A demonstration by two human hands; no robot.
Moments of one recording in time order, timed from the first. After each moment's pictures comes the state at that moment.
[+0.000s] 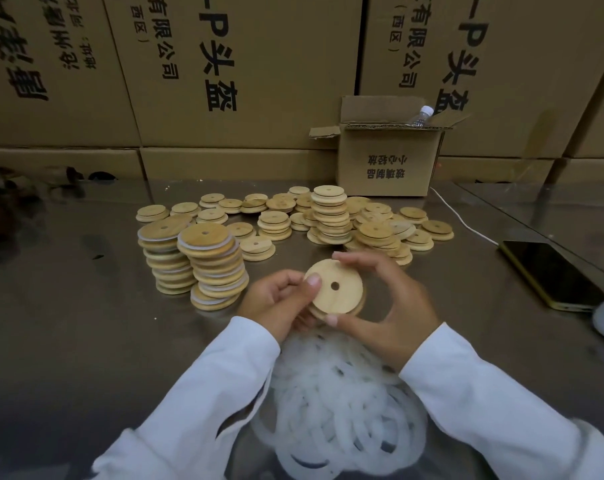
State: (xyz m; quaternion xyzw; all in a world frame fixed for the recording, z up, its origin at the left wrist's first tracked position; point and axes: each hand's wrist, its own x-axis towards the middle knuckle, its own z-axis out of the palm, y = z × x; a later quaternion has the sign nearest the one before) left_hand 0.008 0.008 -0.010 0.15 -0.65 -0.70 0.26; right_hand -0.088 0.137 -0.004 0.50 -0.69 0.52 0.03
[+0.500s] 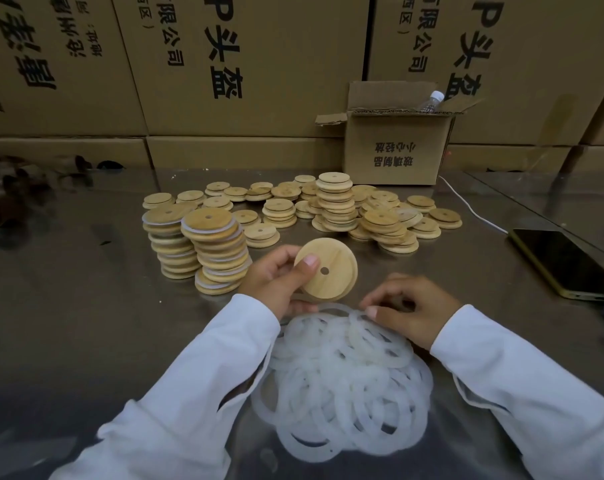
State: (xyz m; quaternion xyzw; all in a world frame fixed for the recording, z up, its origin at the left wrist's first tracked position) left_hand 0.004 0.001 -0.012 0.16 -0.63 -0.71 0.27; right_hand -0.123 0.154 -0.011 0.48 -0.79 0.35 -0.13
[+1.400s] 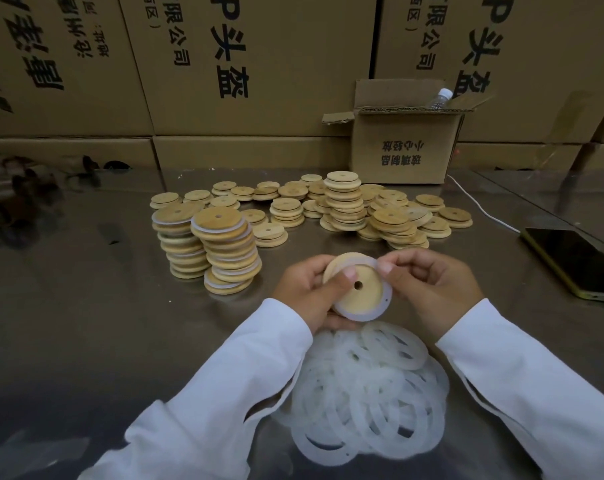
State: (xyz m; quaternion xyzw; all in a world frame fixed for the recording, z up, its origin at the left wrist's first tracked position) left_hand 0.001 0.022 -0.007 0.13 -0.64 -0.73 0.20; right_hand -0.098 0.140 -0.003 0.36 -0.65 0.67 -0.09
